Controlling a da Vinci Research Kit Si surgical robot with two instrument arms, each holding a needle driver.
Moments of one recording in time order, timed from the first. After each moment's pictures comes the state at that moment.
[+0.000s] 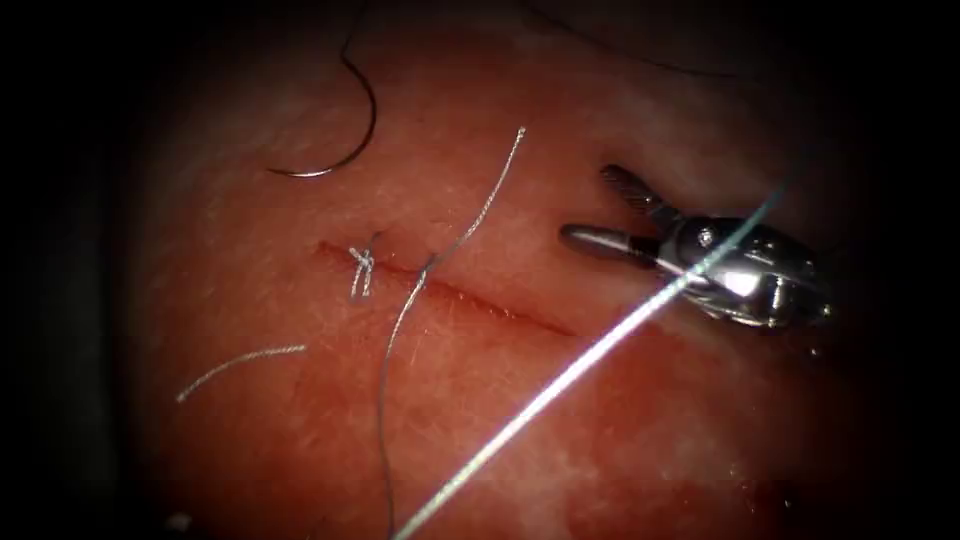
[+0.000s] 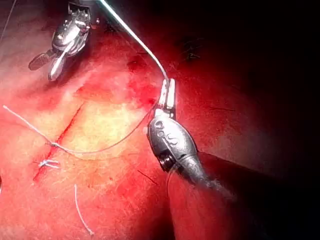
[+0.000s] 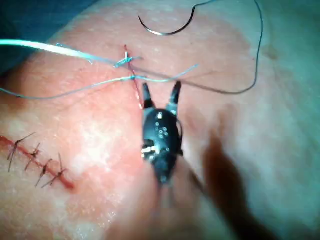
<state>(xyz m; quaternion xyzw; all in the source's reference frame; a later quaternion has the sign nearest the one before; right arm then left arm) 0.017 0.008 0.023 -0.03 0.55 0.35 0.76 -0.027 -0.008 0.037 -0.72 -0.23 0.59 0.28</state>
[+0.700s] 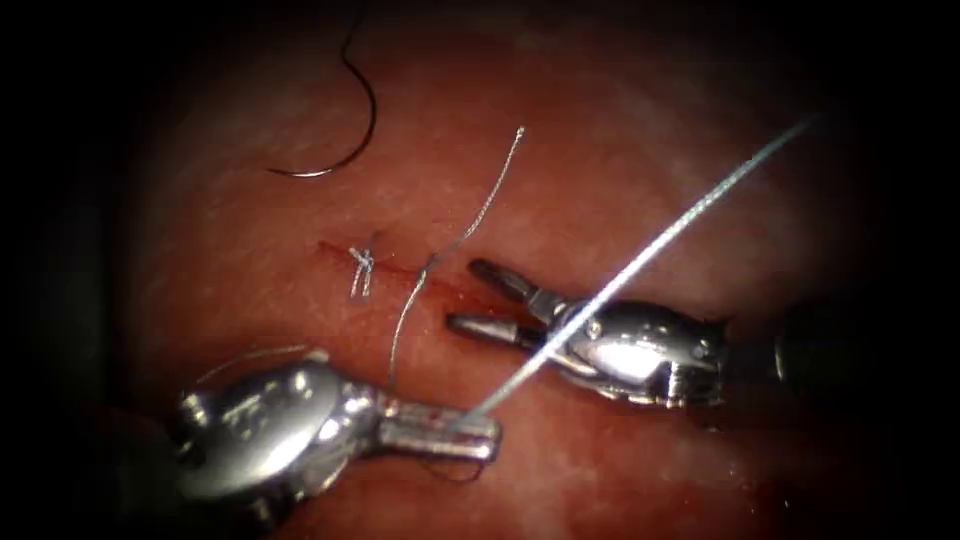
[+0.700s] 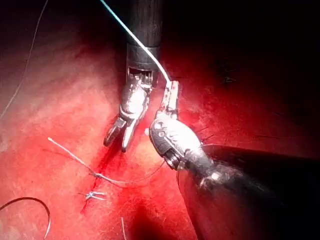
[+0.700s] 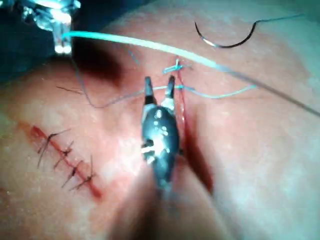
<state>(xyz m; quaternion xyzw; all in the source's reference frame) 0.029 0.001 0.024 0.06 0.63 0.23 0.74 -0.030 0.002 0.039 -0.72 -0.26 0.56 0.30</state>
